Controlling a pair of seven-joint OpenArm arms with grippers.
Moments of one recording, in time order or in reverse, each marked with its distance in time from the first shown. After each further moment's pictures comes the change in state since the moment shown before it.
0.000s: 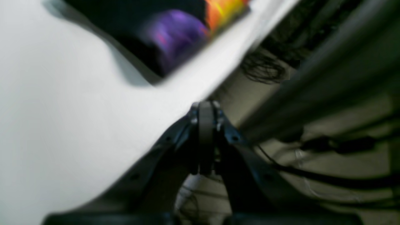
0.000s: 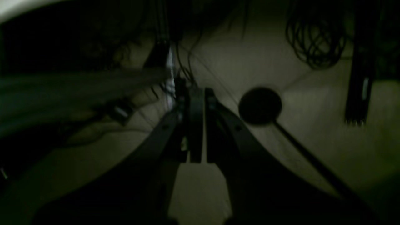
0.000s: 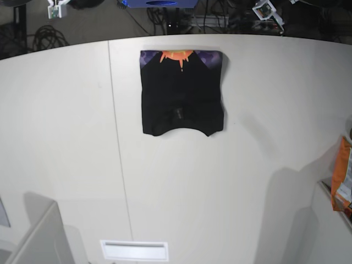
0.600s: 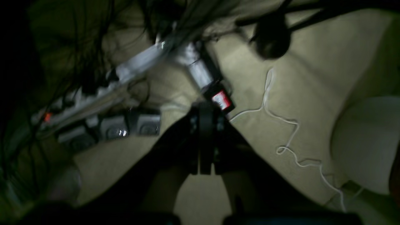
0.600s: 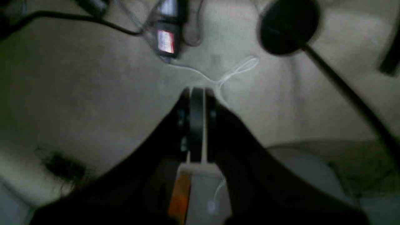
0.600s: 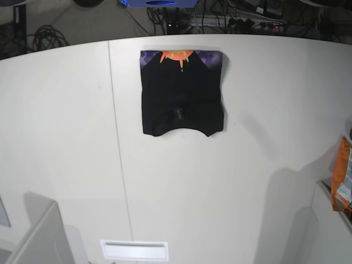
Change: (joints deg) left arm -12.7 4.7 12.9 -46.7 -0.7 7.0 -0.4; right arm 14.8 0.2 -12.5 -35.4 -19.1 0.0 -0.3
